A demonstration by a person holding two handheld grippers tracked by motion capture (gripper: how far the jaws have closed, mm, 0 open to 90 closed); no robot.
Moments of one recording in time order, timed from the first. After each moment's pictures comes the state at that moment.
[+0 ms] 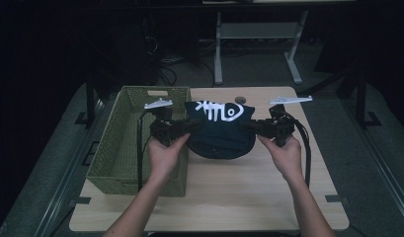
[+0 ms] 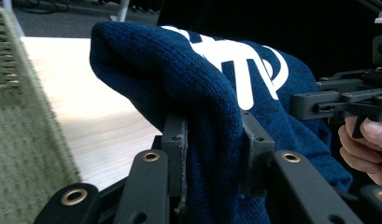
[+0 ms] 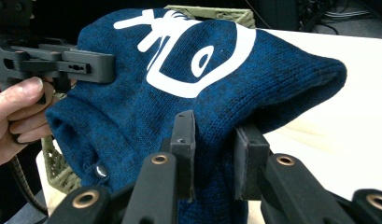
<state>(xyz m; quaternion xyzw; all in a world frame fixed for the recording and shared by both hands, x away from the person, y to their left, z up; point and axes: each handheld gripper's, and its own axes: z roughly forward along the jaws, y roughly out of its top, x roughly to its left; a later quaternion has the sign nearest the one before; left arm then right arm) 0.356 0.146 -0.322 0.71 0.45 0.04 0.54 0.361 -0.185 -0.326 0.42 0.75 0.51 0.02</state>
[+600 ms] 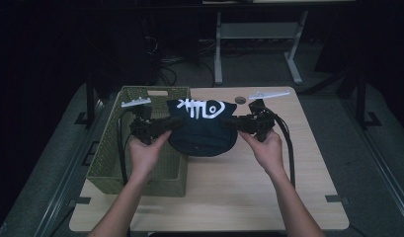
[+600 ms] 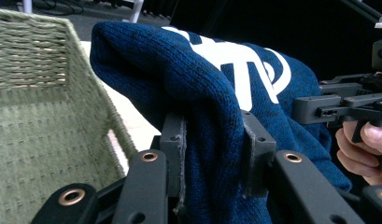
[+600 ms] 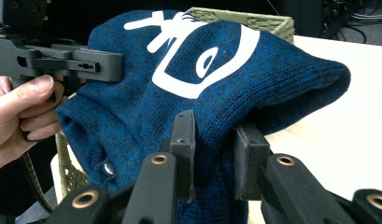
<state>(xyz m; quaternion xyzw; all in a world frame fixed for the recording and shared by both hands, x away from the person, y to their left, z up) 0.357 0.193 -0.317 0.69 0.47 0.04 0.55 0.373 -0.137 -0.319 0.40 0.76 0.52 0.01</state>
